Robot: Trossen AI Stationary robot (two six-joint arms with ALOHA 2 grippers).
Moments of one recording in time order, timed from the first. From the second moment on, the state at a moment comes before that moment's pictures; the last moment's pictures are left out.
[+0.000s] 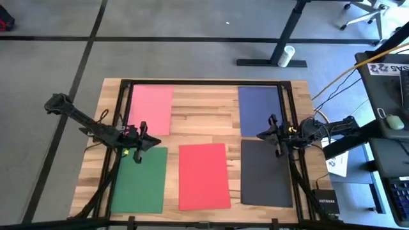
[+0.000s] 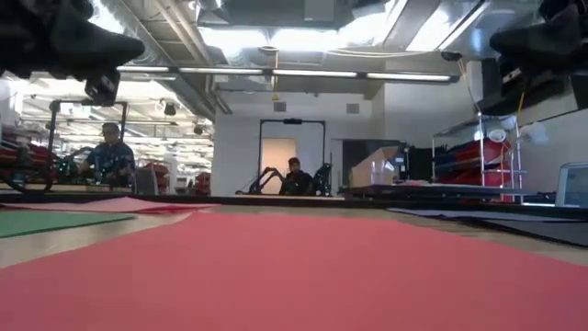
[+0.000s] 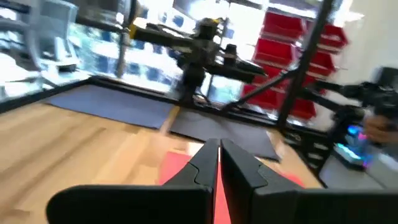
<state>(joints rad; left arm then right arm) -0.50 0.46 0.01 0.50 -0.60 -0.20 0.24 0.00 0.07 -0.01 0.13 0.12</state>
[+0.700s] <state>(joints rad) -0.45 0.46 0.01 0.25 -0.75 -0.35 0.12 0.15 0.01 0.03 -0.10 0.21</state>
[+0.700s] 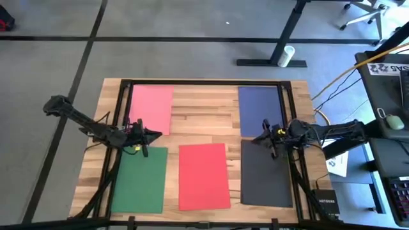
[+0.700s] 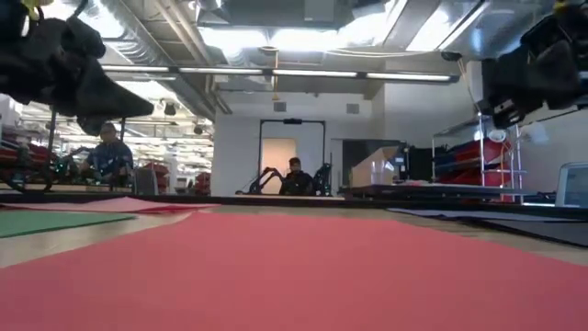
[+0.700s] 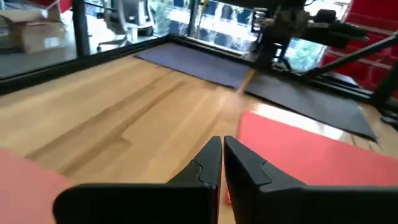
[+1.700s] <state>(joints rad) -0.19 0.03 0.01 0.11 -0.11 -0.12 0.12 0.06 0.06 -0.14 -0.14 0.23</state>
